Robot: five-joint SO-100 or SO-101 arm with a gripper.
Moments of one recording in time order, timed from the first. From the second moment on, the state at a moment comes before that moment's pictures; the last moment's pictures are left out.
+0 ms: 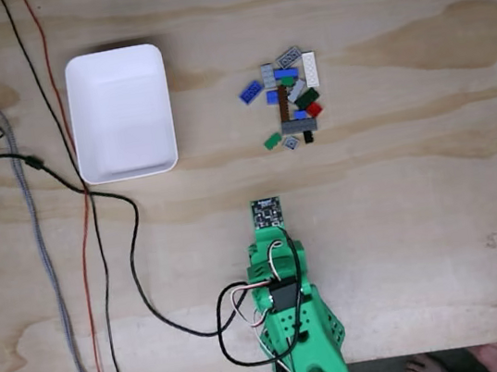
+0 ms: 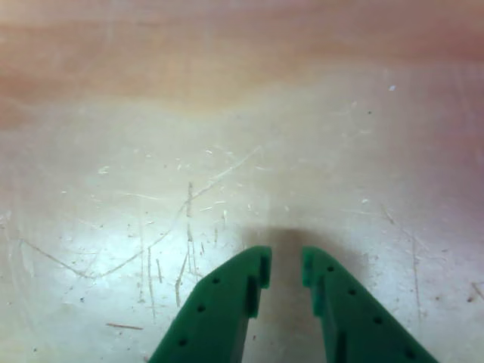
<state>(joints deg) -12.7 193.4 181.0 73.8 -77.8</state>
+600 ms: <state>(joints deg) -10.5 193.4 181.0 73.8 -77.8</state>
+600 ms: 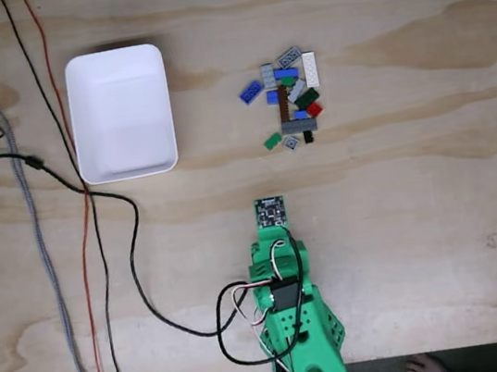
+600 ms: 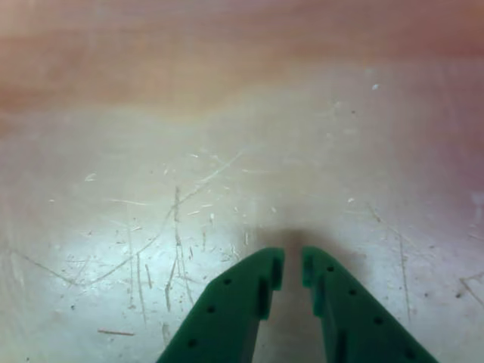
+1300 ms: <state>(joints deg) -11.4 193.4 180.9 73.8 -76.9</state>
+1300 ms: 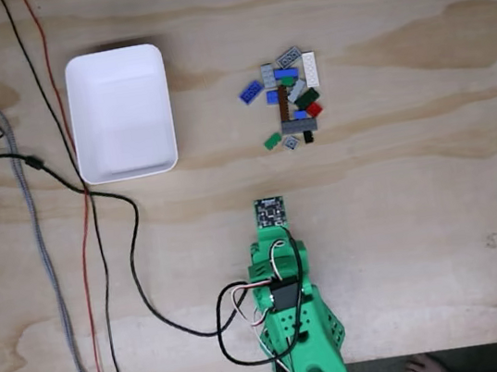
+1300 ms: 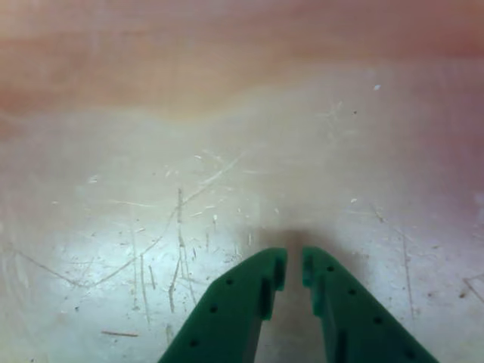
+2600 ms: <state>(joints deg) -1.5 74.0 95.1 62.0 -42.7</state>
